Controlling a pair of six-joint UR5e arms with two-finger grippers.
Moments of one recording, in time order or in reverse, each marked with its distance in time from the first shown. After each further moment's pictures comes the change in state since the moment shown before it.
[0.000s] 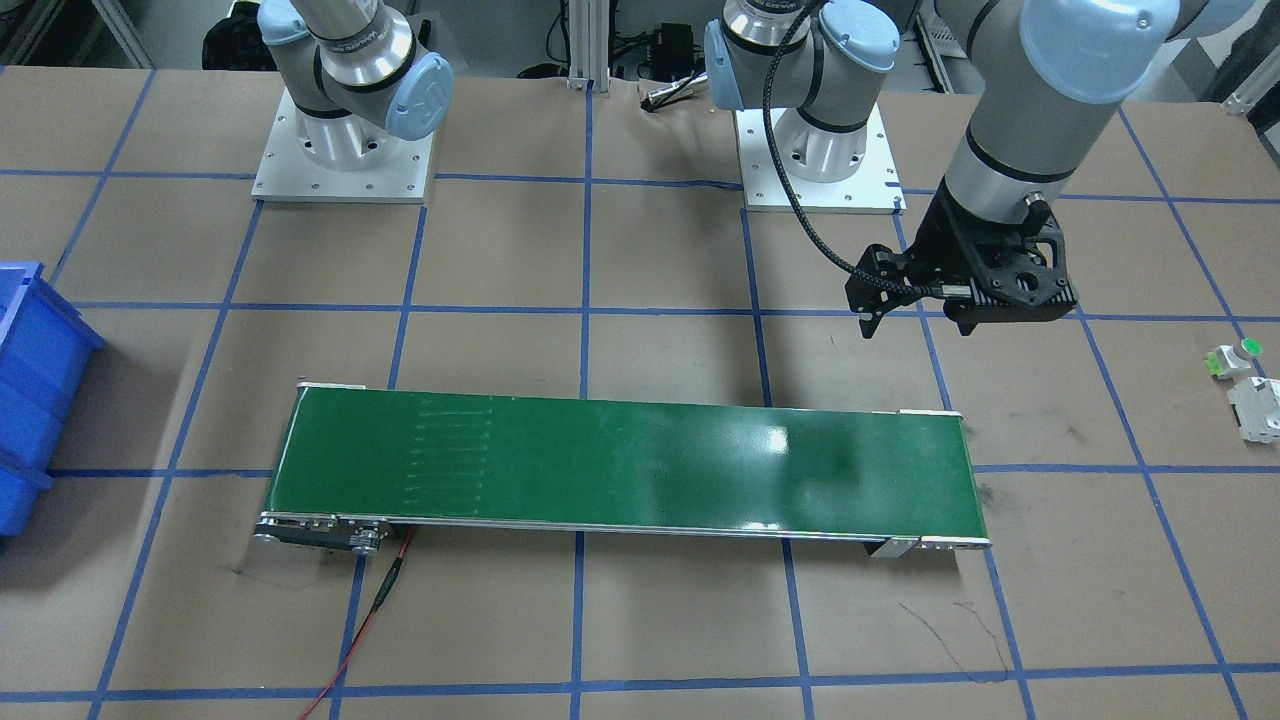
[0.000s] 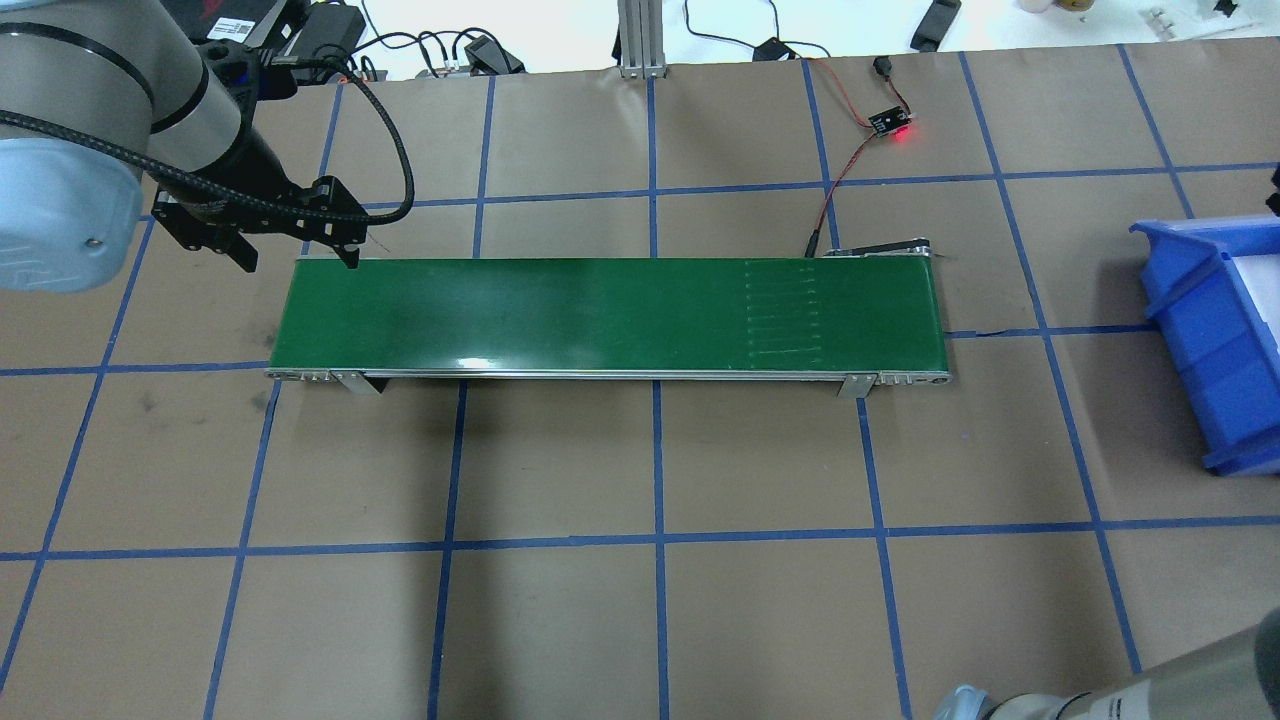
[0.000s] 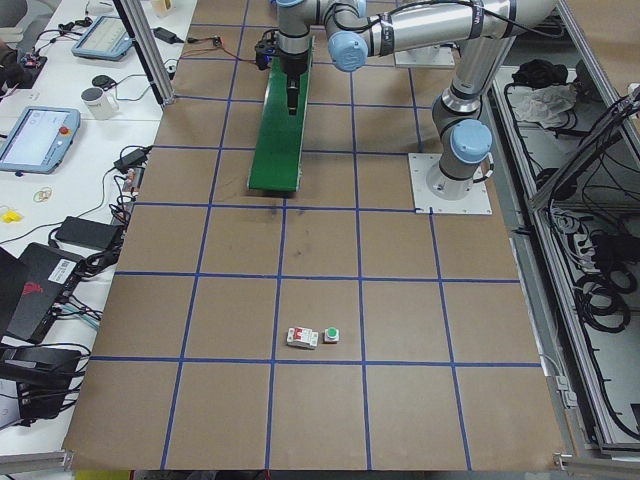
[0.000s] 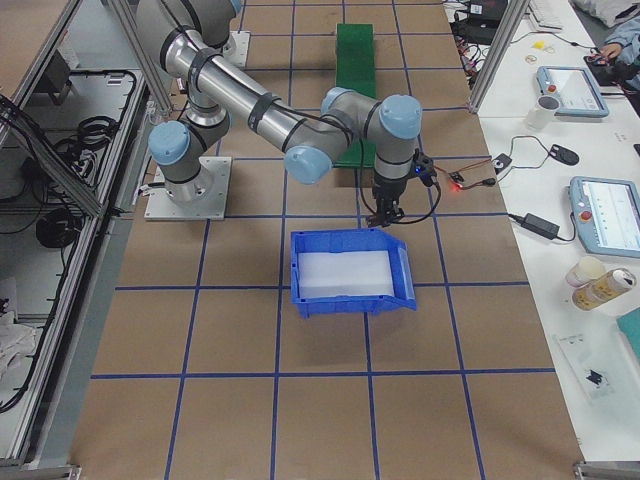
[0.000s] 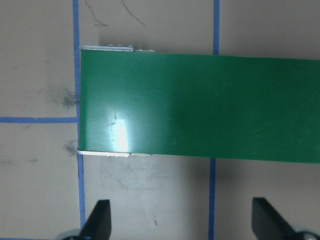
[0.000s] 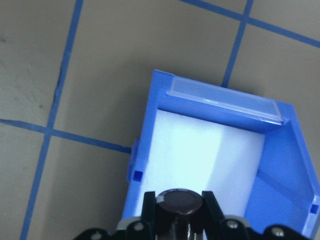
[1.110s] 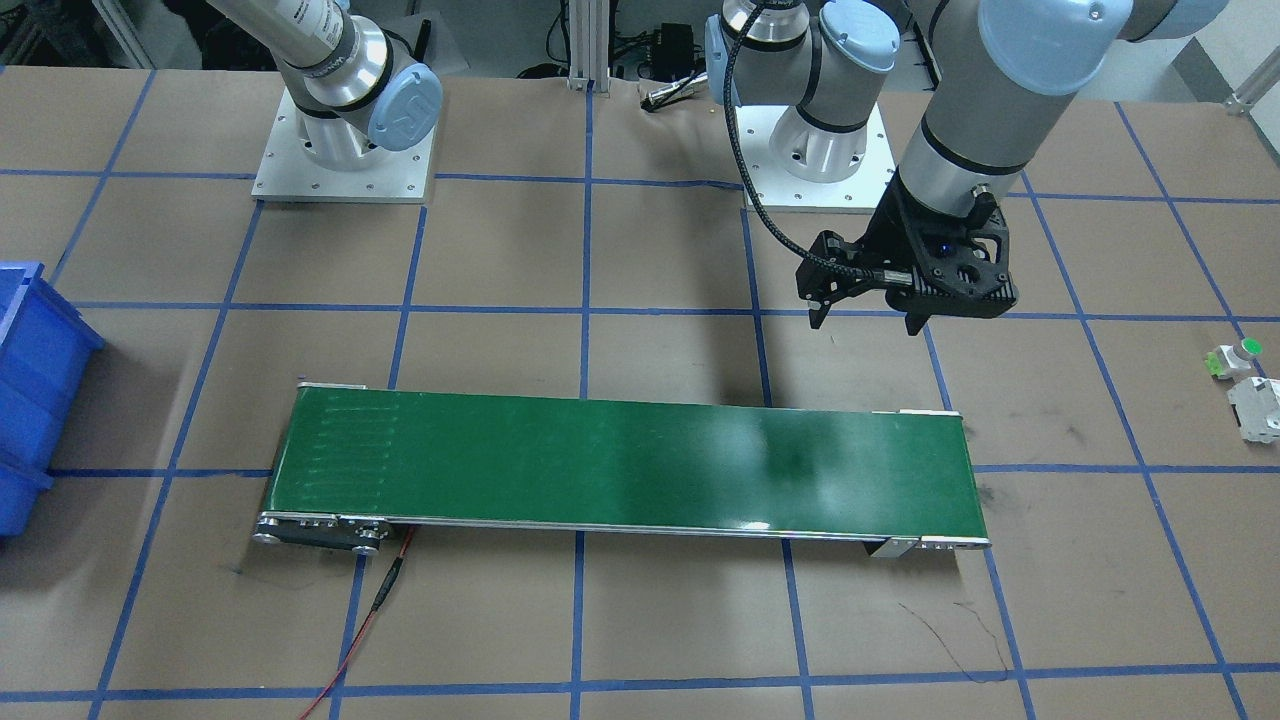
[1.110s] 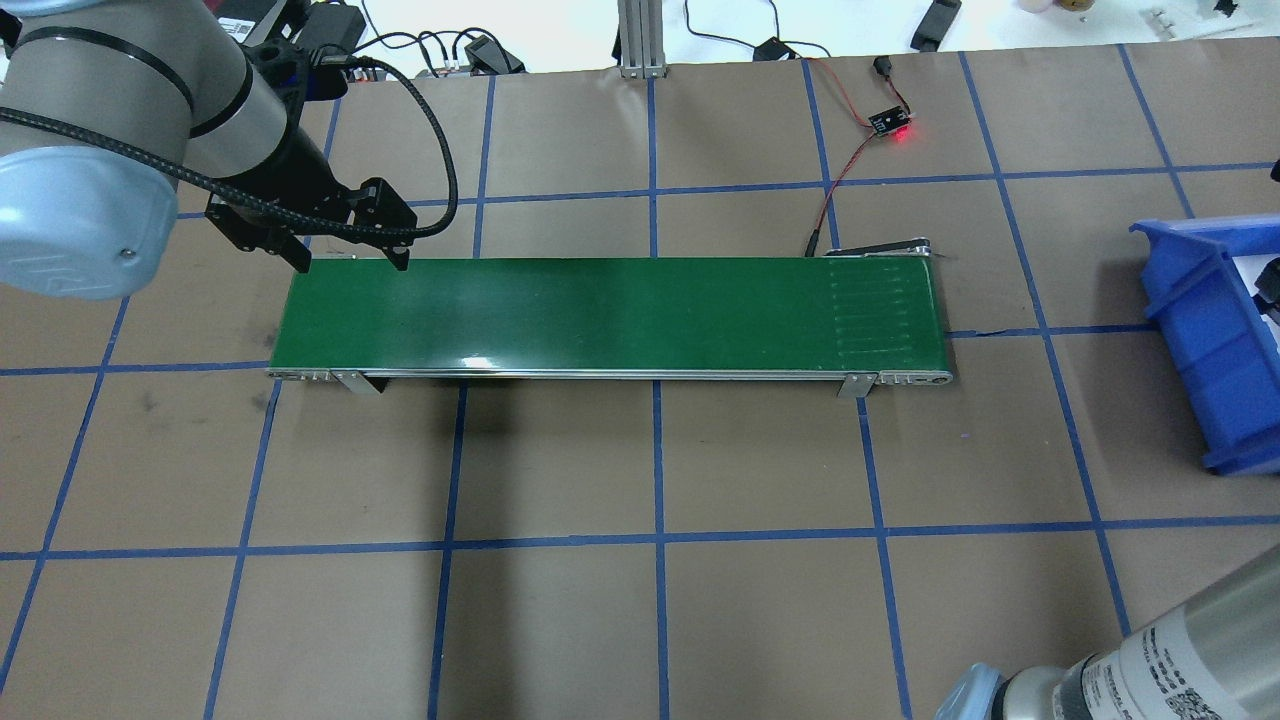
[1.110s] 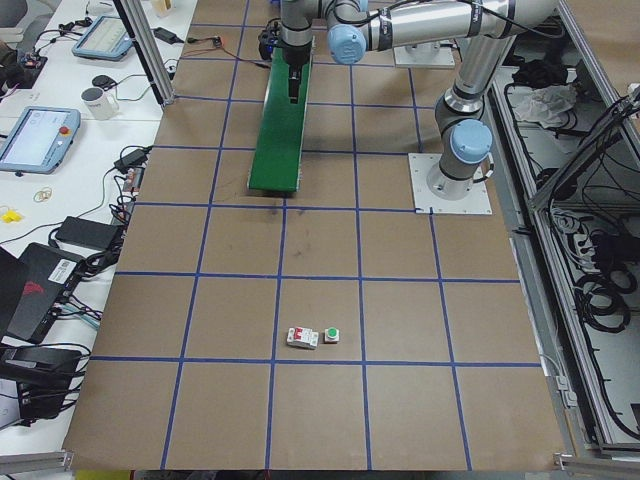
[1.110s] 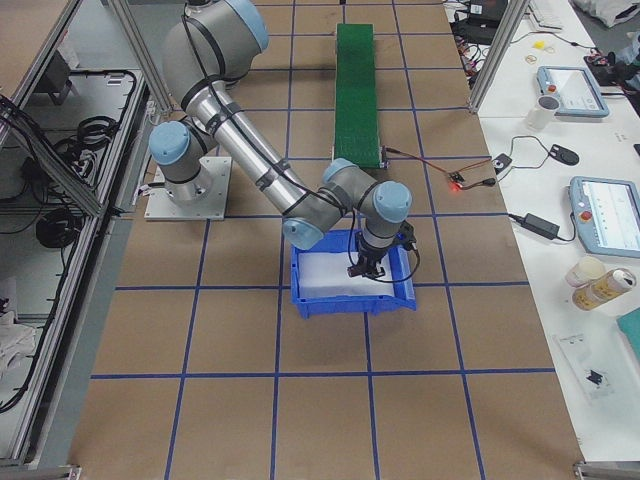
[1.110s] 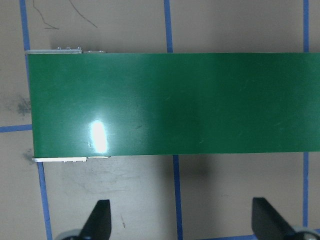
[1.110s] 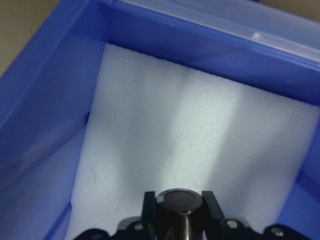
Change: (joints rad) left arm -0.054 0.001 0.000 -0.005 -0.070 0.004; right arm -0.109 0.189 0.075 -0.134 -0.028 -0.150
